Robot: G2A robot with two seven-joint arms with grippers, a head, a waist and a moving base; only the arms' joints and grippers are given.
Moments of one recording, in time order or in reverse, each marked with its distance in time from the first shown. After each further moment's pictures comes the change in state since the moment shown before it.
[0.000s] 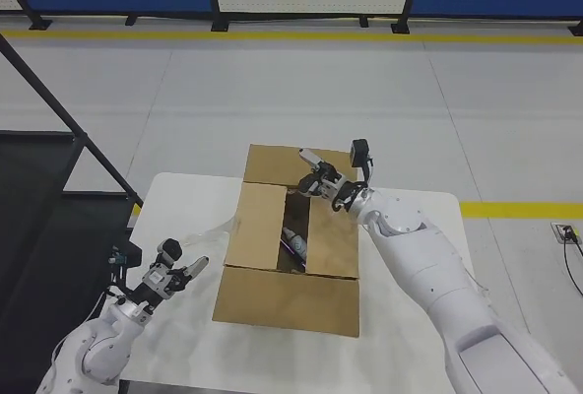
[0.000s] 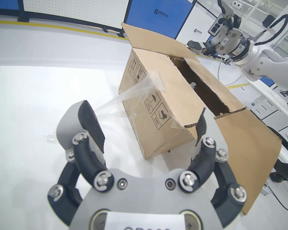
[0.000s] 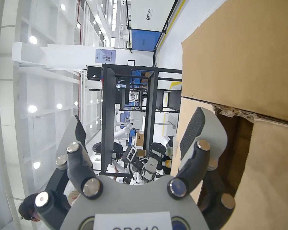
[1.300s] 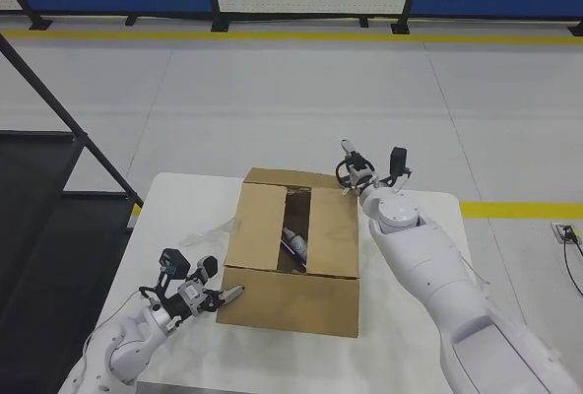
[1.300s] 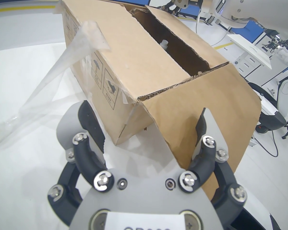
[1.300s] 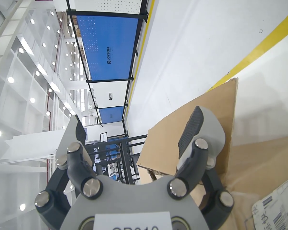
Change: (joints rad) left arm -0.032 -0.012 0.120 0.014 0.119 -0.108 -0.084; right arm 0.072 -0.033 -0.068 0.158 0.023 0.265 -0.555
